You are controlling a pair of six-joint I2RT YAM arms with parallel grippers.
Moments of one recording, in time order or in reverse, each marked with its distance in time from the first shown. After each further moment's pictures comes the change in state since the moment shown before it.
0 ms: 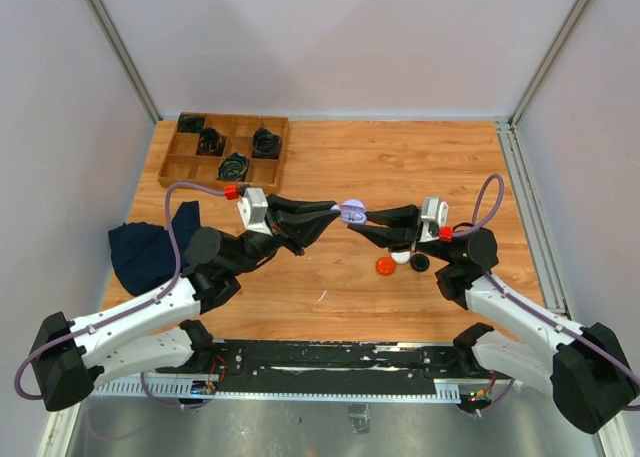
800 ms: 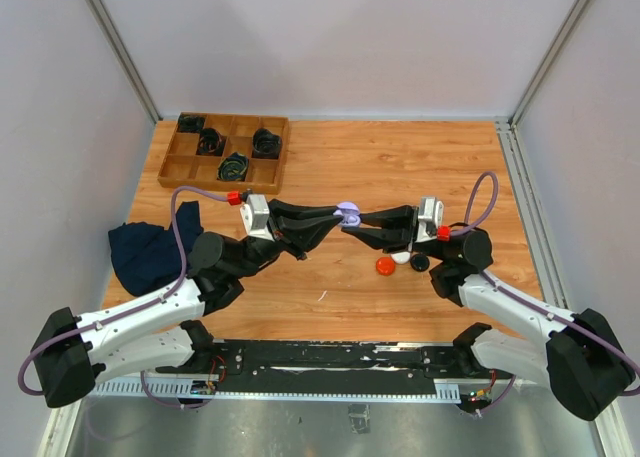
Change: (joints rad) left arm -0.019 0.030 -0.042 0.100 0.013 0.013; right arm 0.046 0.078 0.016 0.133 -0.008 0.064
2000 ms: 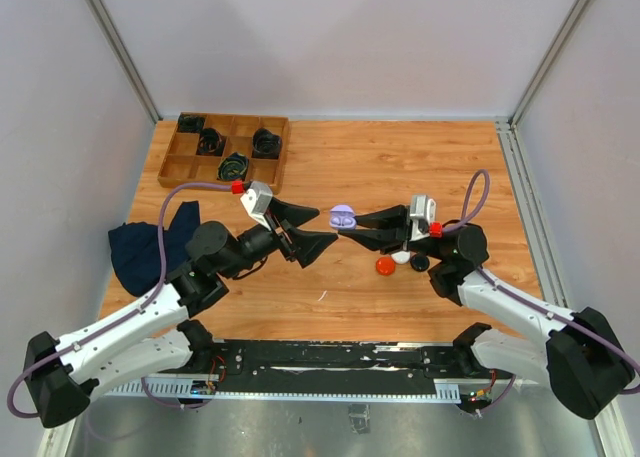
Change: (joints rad) left arm 0.066 -0.126 0.041 -0.475 -0.032 -0.169; right arm 0.011 0.004 0.011 -0.082 -0.010 -0.023
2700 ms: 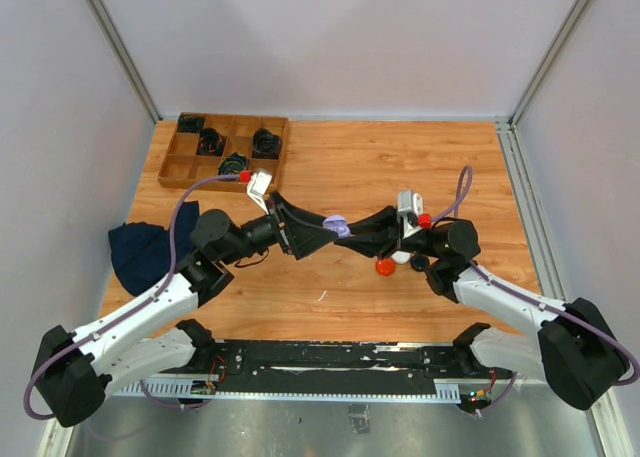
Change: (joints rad) left arm 0.150 0.074 -0.014 0.076 0.279 -0.410; right arm 0.000 0.053 0.000 -0.037 -0.078 0.098
